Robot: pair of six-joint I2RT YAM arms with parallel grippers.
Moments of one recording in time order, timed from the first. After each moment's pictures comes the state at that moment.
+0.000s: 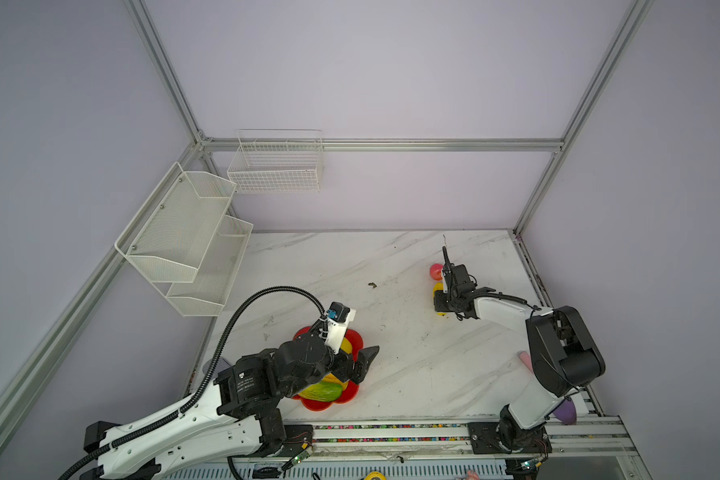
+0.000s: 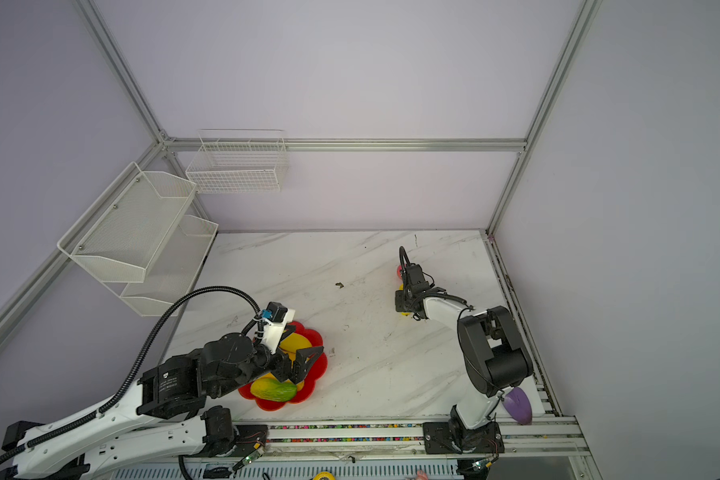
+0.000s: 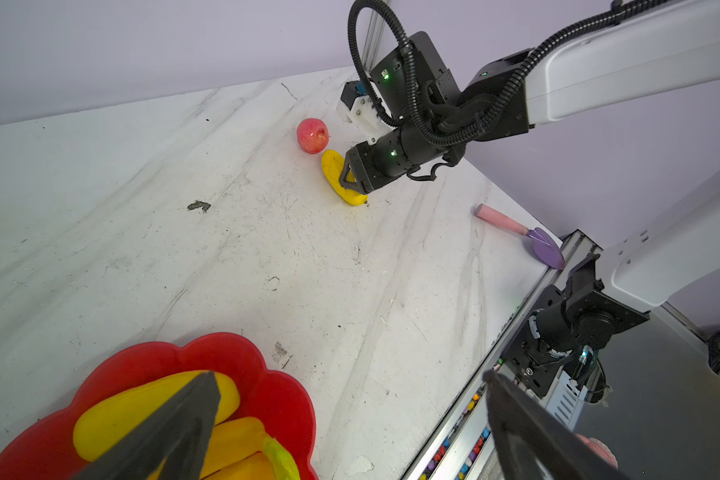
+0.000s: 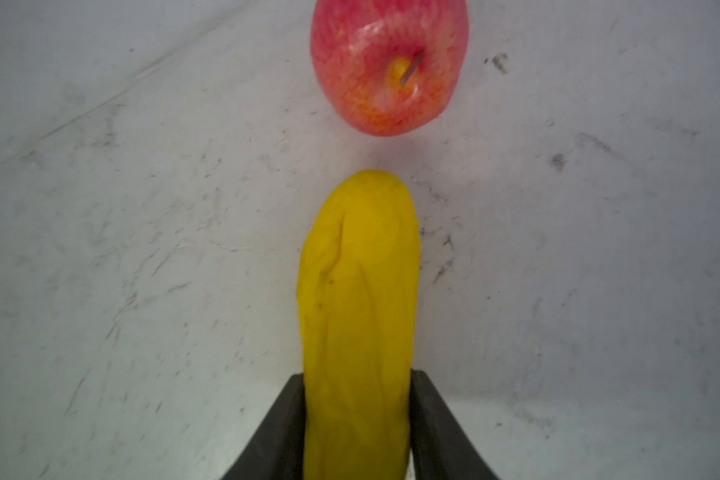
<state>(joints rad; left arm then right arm) -1.13 0.73 0.88 -0.62 -0.31 -0.42 0.37 1.63 0.92 -0.23 0.09 0.28</state>
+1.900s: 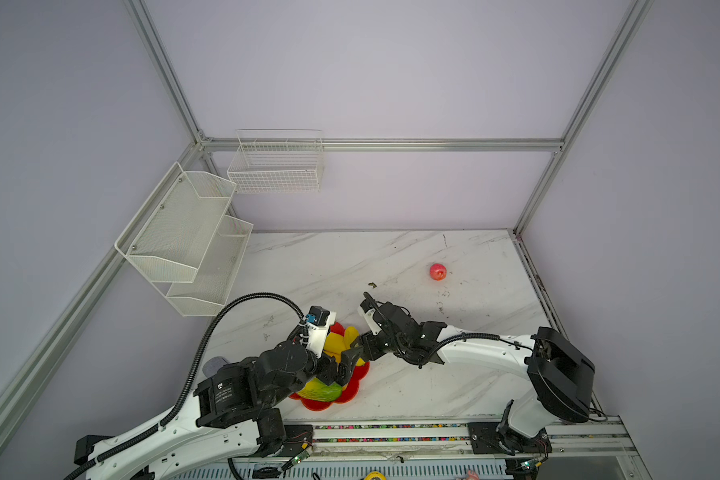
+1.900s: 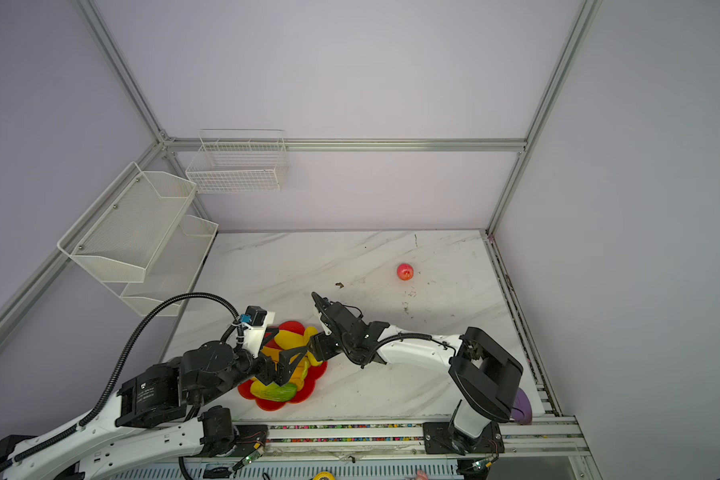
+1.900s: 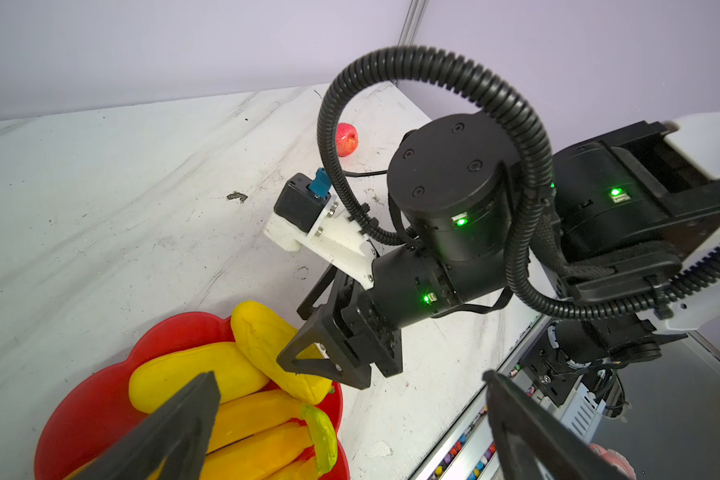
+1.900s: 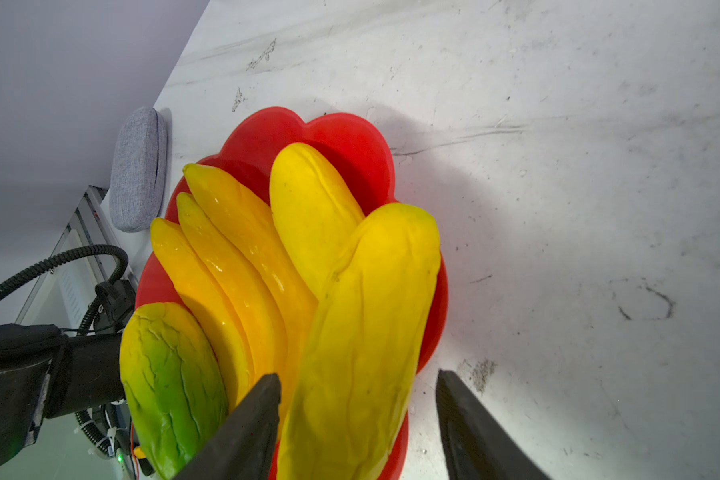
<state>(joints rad) -1.13 0.62 0.85 -0.71 -0.37 -0.46 1.04 1.62 1.00 -0.13 -0.11 0.54</state>
